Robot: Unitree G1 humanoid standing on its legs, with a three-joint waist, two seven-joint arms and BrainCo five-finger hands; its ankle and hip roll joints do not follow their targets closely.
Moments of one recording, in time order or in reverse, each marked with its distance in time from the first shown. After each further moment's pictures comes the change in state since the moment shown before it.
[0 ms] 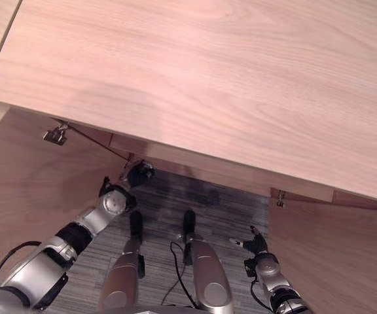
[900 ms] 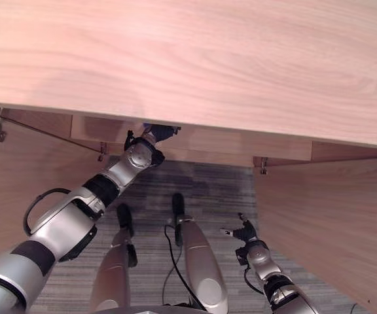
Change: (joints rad) left arm -0.390 -0.201 -0.030 0.254 -0.293 0.002 -0.003; right arm -0.090 0.011 0.123 -0.002 0.002 -0.018 -0.003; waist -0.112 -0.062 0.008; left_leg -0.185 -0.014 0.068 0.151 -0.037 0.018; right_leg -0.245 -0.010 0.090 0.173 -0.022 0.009
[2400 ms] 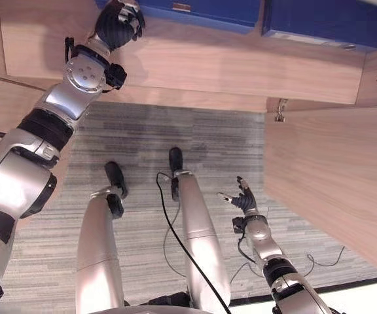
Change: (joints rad) left arm -0.404 0.358 -0.009 -0.013 -0.245 -0.067 -0.046; right arm -0.043 -0.043 -0.076 -0.257 0.159 -0.096 -0.016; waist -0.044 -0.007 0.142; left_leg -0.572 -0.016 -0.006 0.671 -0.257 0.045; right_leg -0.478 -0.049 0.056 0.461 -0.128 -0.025
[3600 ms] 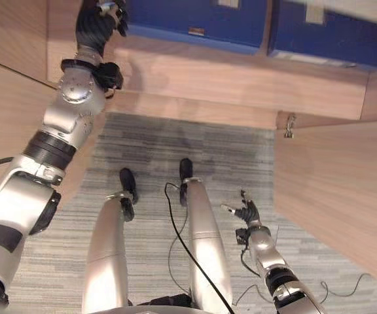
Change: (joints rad) left arm 0.337 -0.048 0.266 -0.423 -0.291 -0.039 0.087; right arm 0.077 0.017 -0.006 0.091 -0.004 0.033 0.017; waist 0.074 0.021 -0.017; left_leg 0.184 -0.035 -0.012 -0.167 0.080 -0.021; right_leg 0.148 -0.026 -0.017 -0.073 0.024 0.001
